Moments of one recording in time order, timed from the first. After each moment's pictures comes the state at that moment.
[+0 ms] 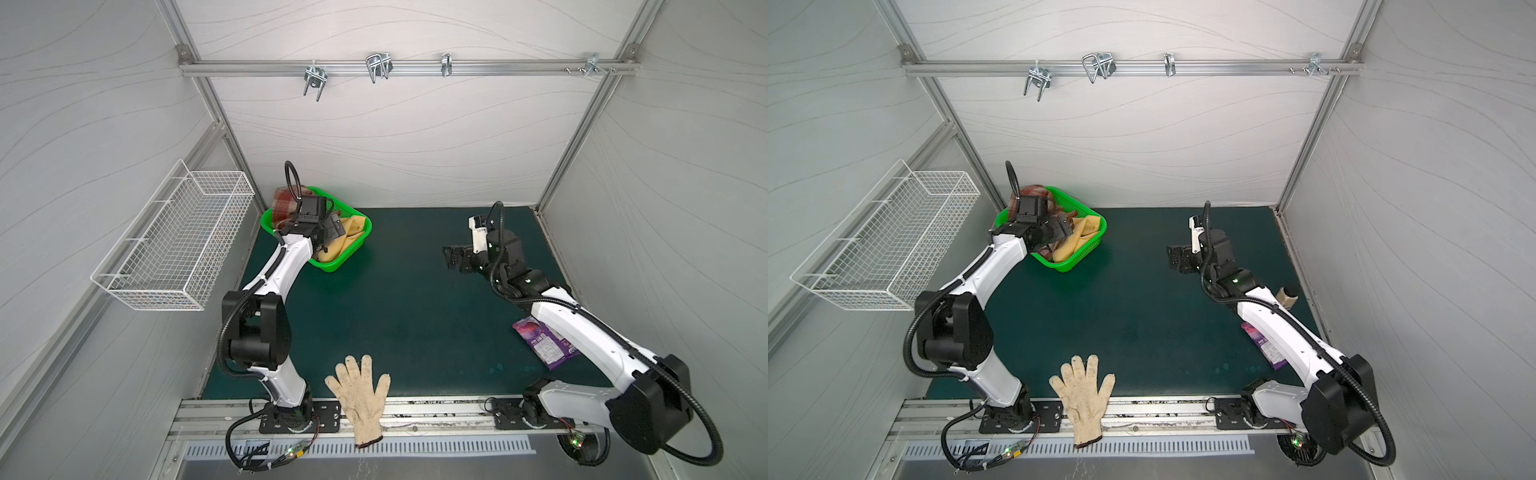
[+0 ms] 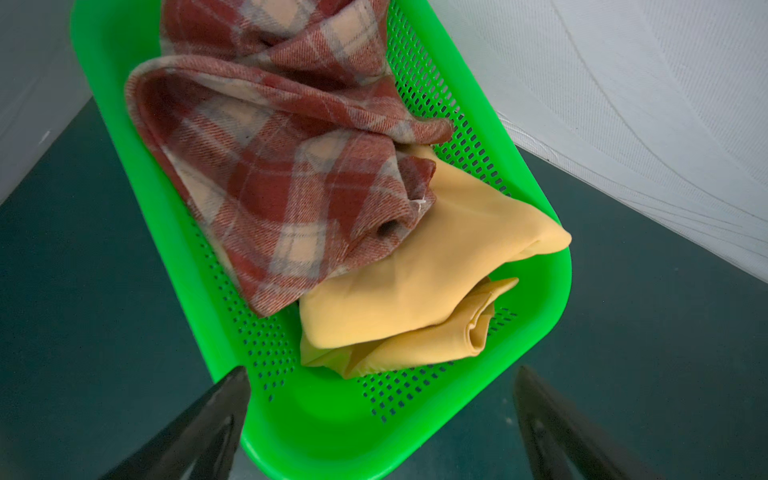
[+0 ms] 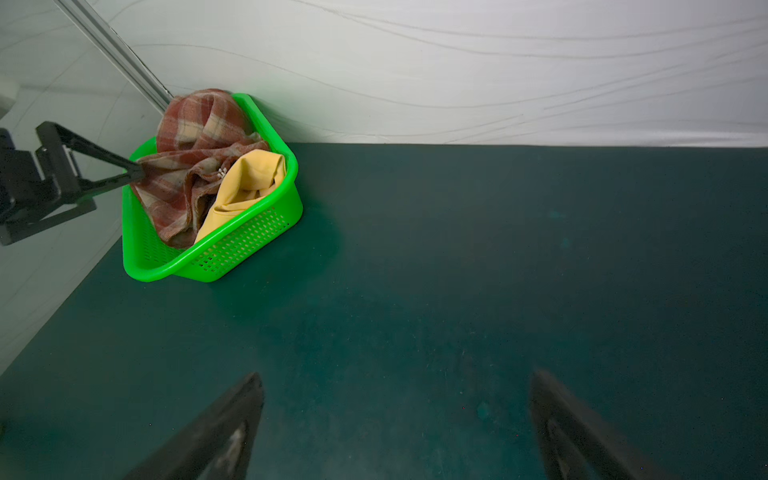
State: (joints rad) left arm -0.09 1.73 1.47 -0.57 -0.16 -0.46; right arm 0.54 1.22 0.98 -0.23 0.03 0.26
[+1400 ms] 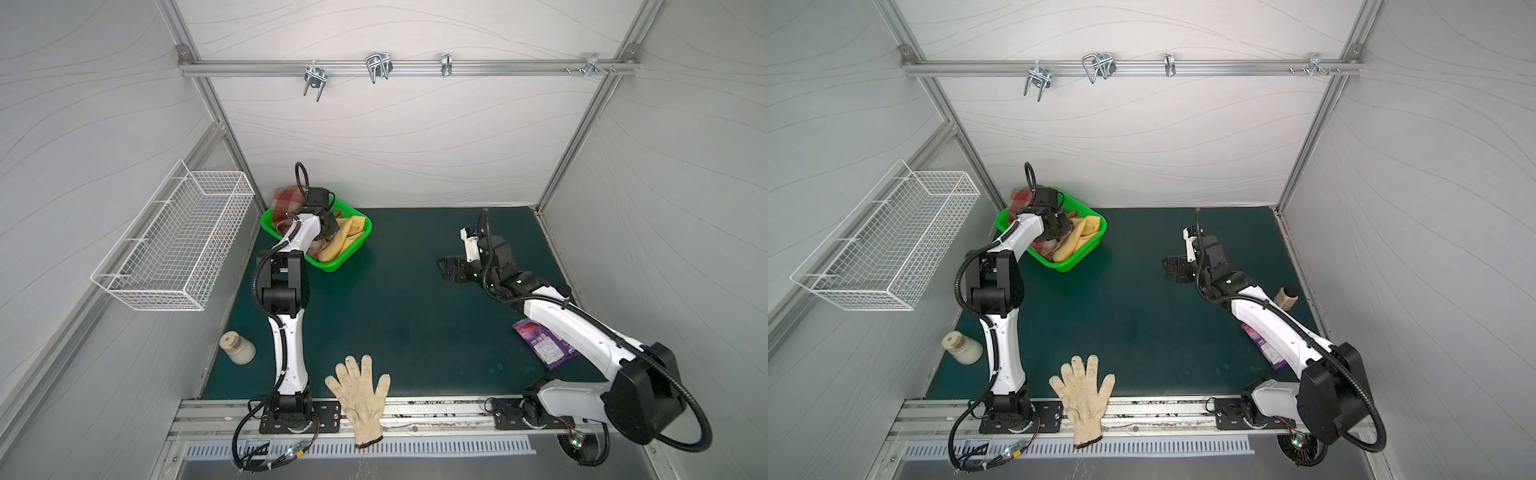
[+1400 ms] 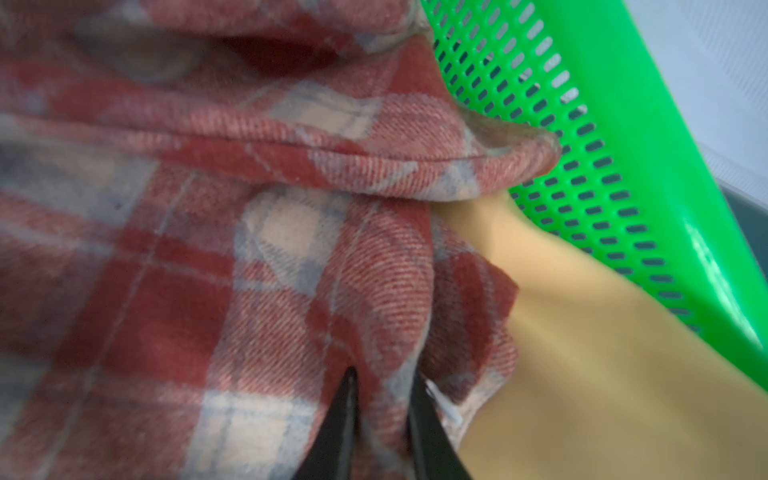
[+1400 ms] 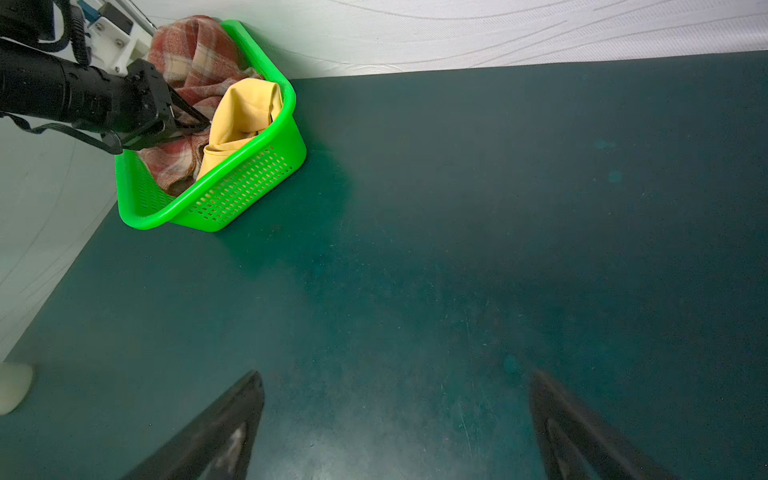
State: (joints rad) left arm -0.02 2.21 1.90 -0.68 -0.12 -0.40; right arm 0.55 1.27 0.93 -0.25 -0.04 0.30
